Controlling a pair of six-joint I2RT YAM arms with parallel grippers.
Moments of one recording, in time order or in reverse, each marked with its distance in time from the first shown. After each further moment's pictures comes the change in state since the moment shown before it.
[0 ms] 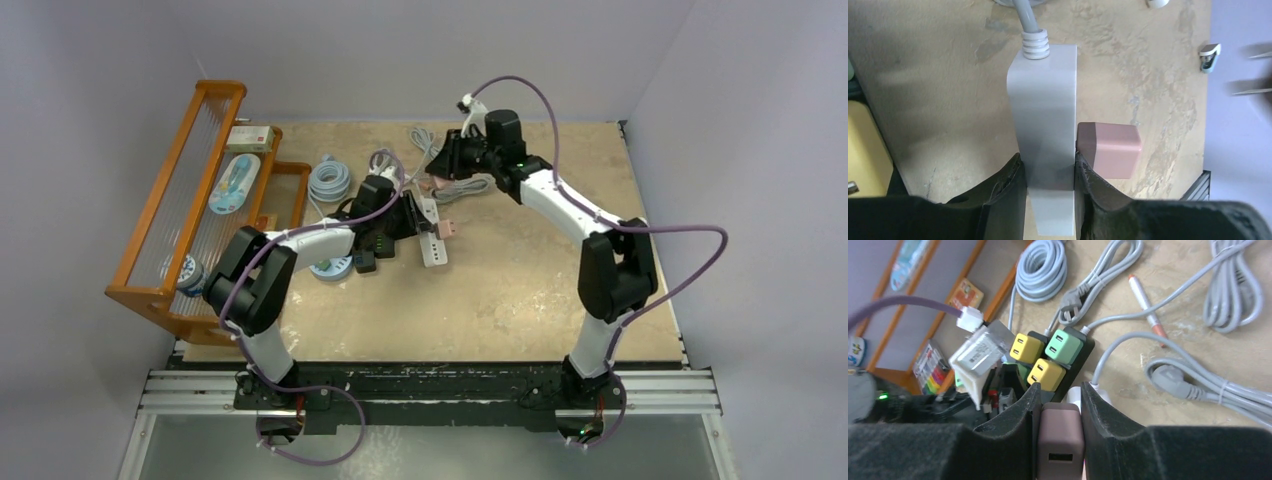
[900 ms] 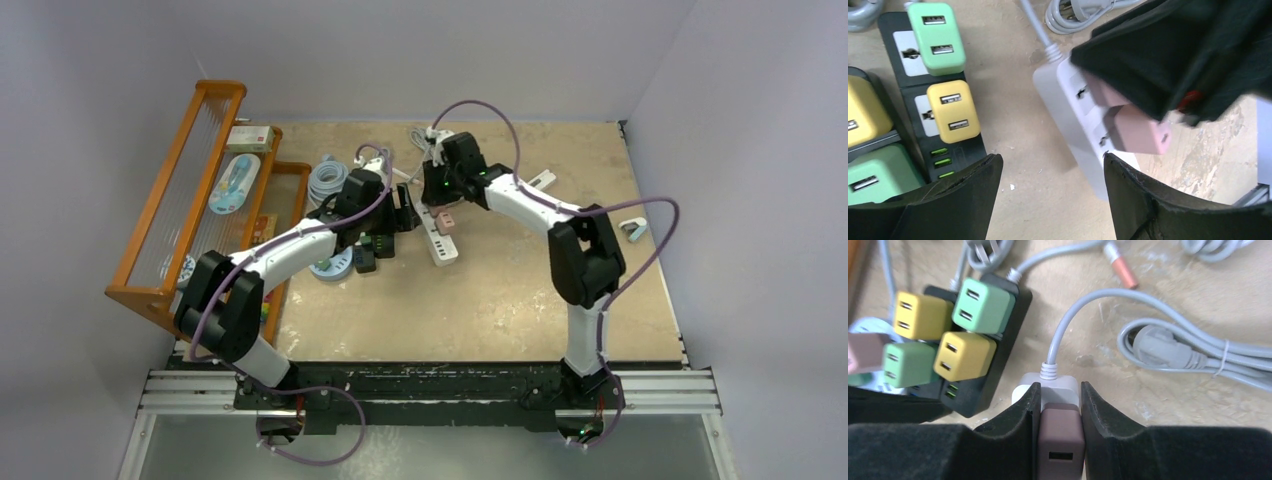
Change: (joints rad) left arm 0.013 -0.186 0.016 -0.271 -0.176 0.174; right arm 0.134 0.169 0.081 -0.218 0.330 -0.143
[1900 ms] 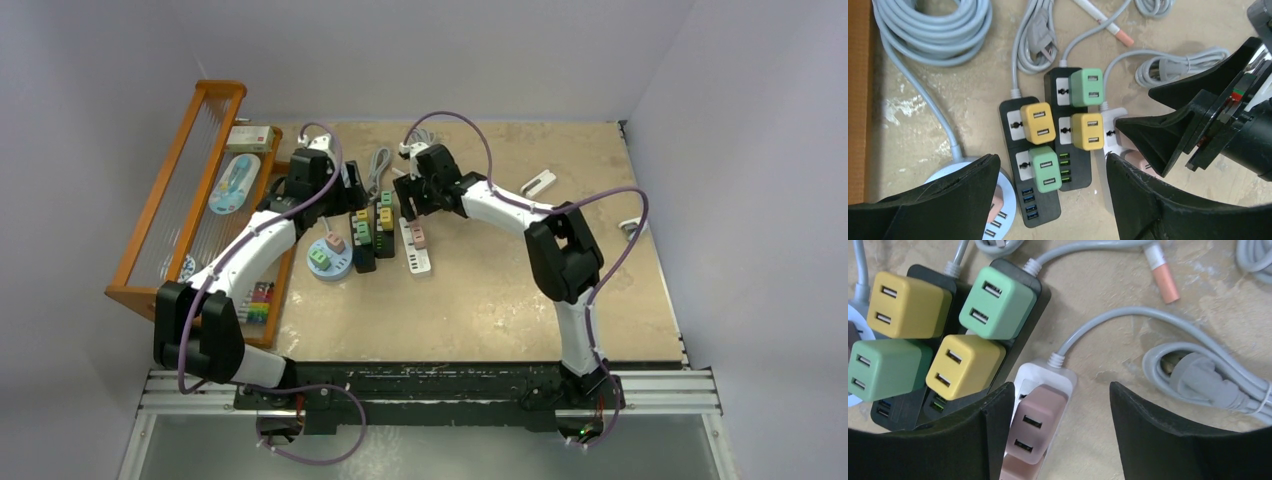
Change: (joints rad) left arm 0.255 -0.136 0.073 -0.203 -0.057 0.169; right arm 0.078 0.077 0.042 0.047 0.068 -0.080
